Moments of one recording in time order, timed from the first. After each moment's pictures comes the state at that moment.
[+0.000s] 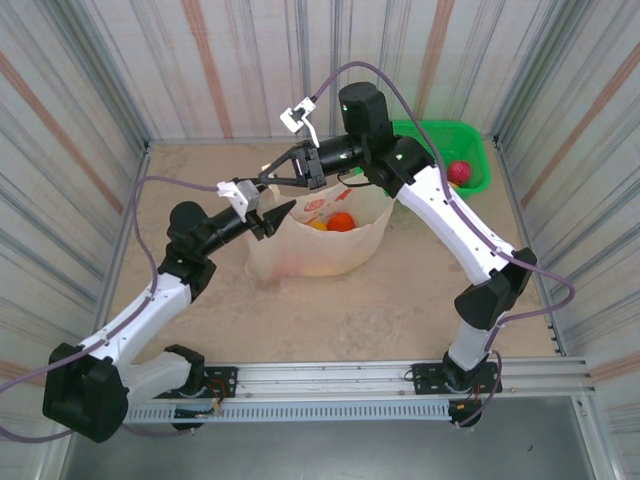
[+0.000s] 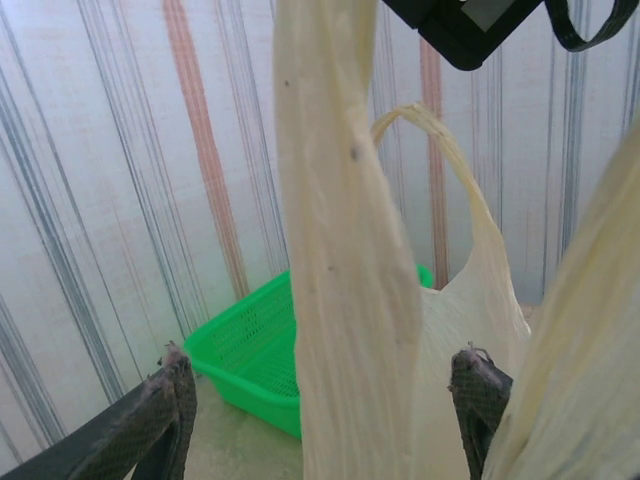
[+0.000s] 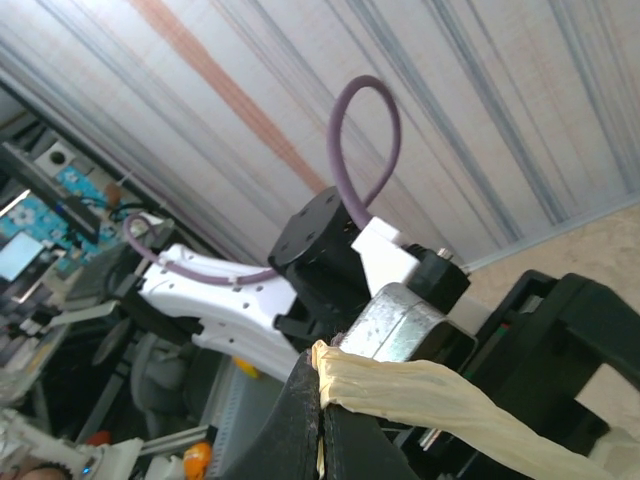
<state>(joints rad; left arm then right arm) -0.40 1.08 0.69 0.56 0.58 0.09 0.70 1.76 2.01 -0.51 -1.11 0.43</state>
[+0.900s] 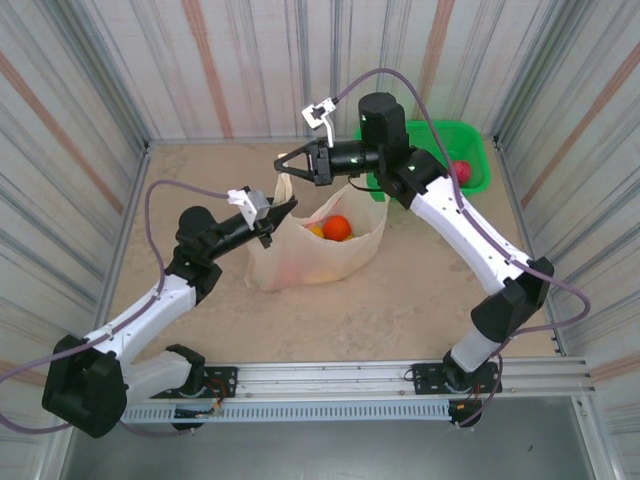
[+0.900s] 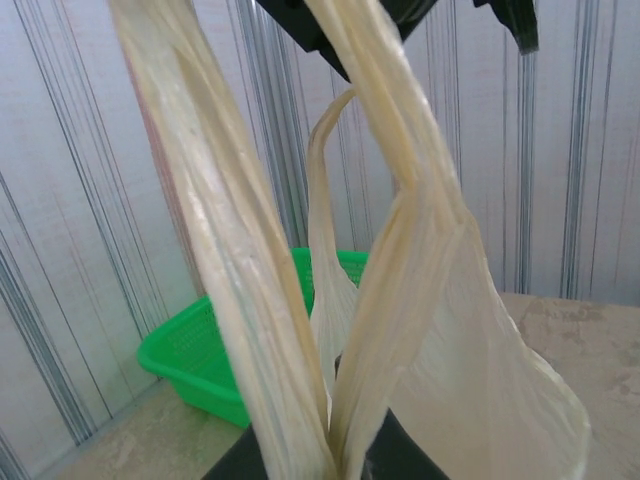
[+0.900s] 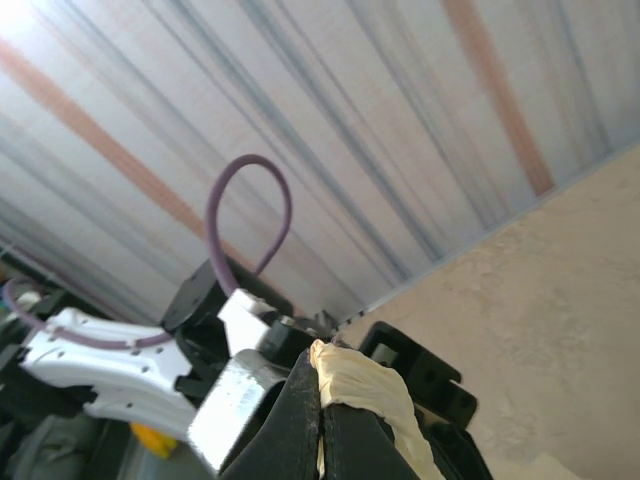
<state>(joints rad) -0.45 1.09 0.64 0.60 0.59 0.10 0.65 1.62 1.76 -0.32 -0.83 0.47</state>
